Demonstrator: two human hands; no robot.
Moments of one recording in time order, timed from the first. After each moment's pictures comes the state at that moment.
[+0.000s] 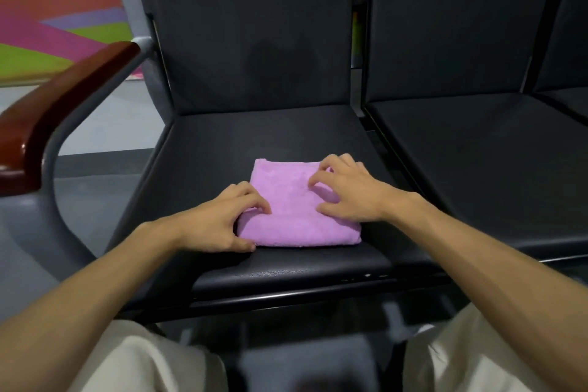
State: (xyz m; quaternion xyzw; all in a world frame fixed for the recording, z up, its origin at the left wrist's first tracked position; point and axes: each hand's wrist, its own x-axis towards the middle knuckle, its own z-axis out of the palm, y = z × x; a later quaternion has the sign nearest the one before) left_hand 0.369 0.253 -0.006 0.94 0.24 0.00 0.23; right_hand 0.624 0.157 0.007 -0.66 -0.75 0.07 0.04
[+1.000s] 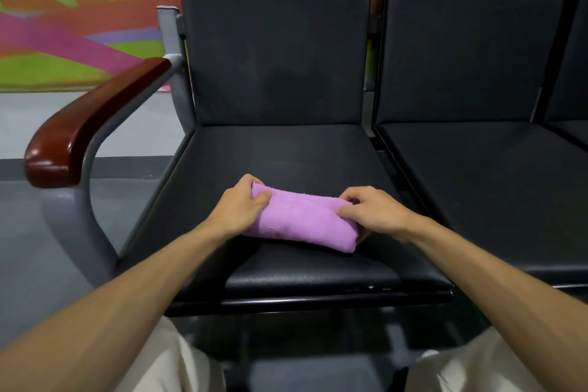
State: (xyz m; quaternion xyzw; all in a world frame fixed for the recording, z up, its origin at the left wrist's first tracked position) left_hand 0.401 0.241 -0.003 0.77 0.52 0.21 0.32; right_hand 0.621 0.138 0.010 -0.73 -0.53 0.34 0.28
